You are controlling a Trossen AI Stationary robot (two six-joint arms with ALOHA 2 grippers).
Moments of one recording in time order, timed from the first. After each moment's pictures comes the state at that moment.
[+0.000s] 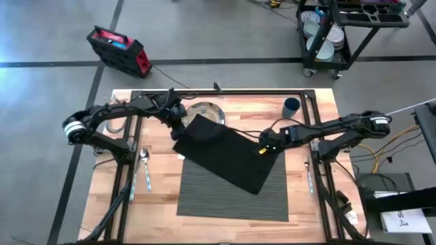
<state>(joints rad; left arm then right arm) 0.64 1.36 0.78 -0.54 0.38 0.13 -0.01 1.29 0.69 -0.60 0.06 1.03</state>
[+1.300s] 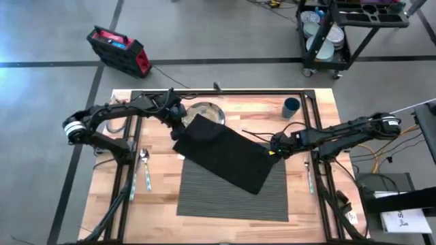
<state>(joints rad) 0.64 1.36 0.78 -0.54 0.38 0.13 0.00 1.16 0.48 -0.53 0.03 1.14</state>
